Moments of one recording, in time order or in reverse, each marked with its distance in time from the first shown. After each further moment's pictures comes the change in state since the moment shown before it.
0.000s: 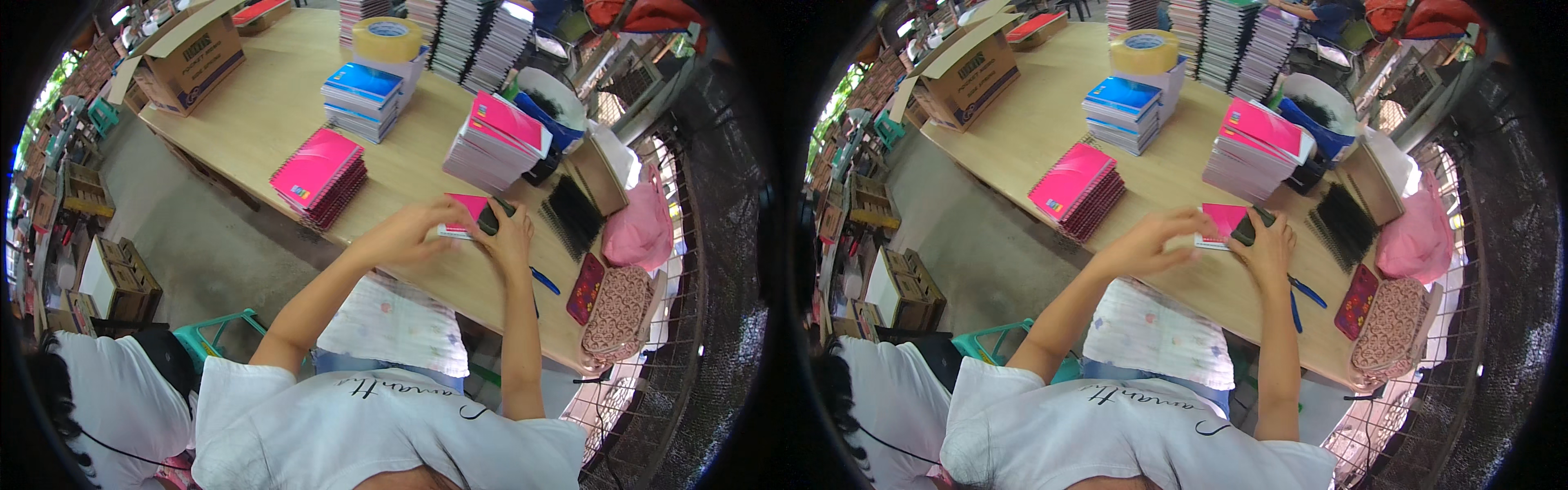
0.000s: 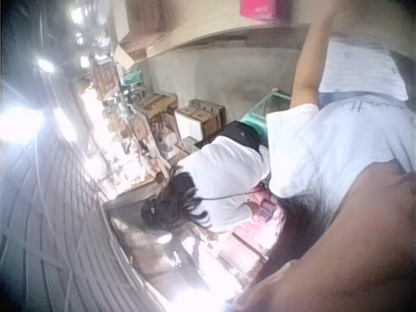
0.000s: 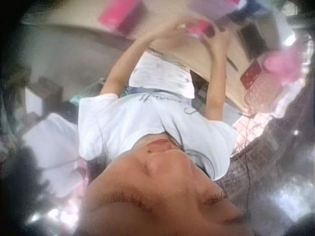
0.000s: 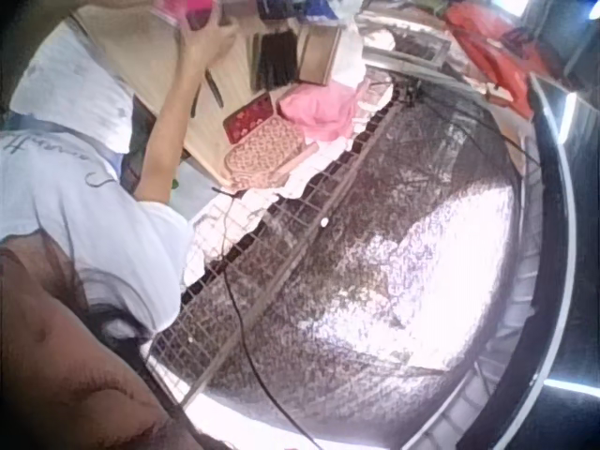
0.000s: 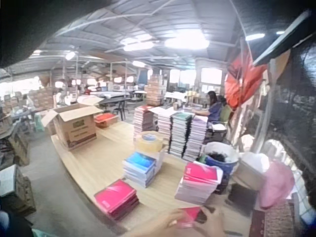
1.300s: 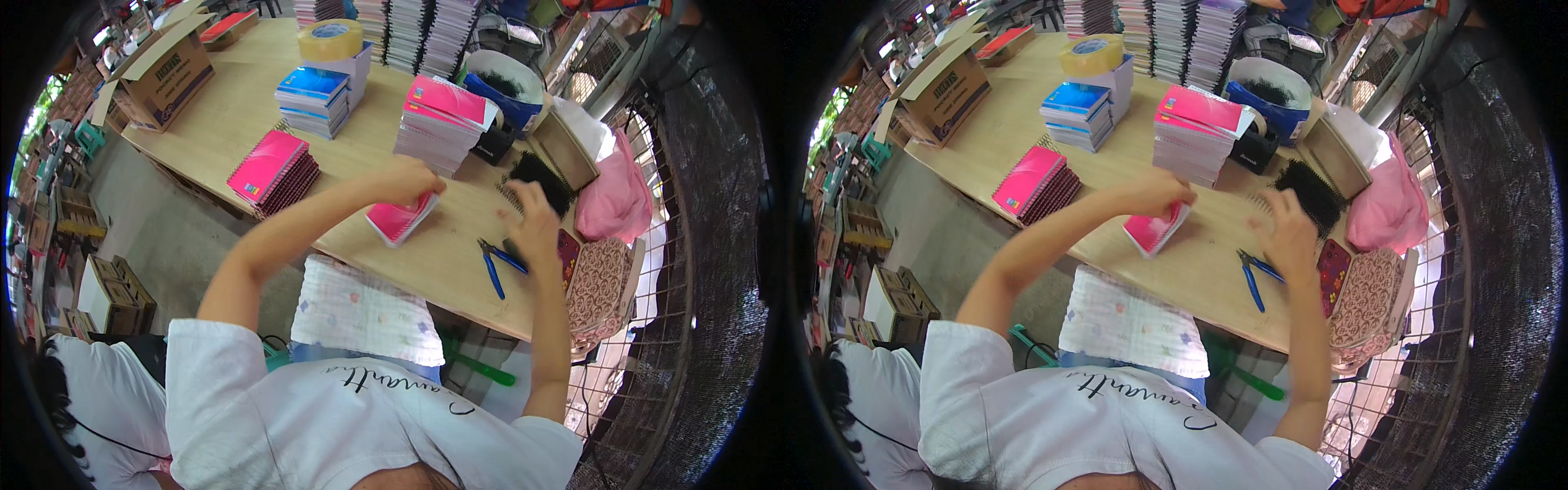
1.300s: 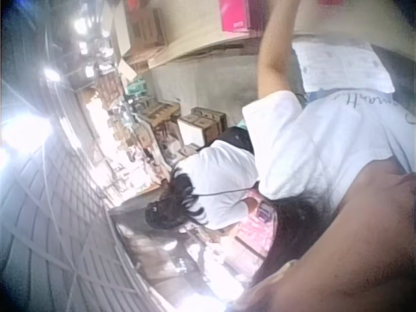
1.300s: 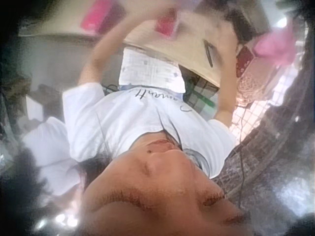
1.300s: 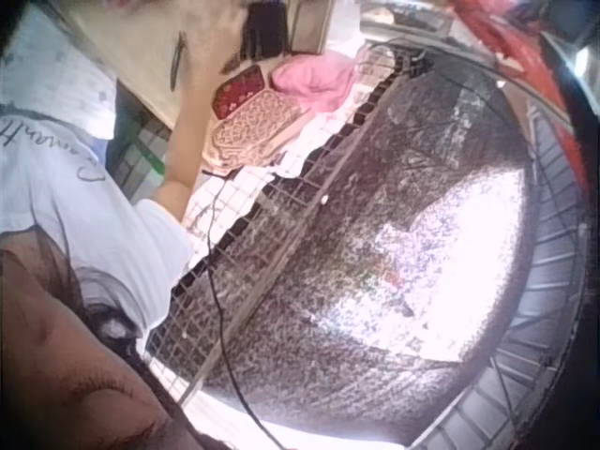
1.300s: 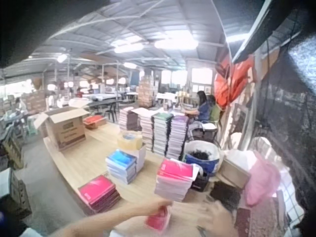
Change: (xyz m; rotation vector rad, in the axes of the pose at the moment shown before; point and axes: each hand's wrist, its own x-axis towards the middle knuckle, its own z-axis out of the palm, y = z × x) left_hand 0.092 -0.063 0.031 0.686 -0.504 -0.012; right_hand -0.007 0.059 -0.108 0.093 0.104 -0.260
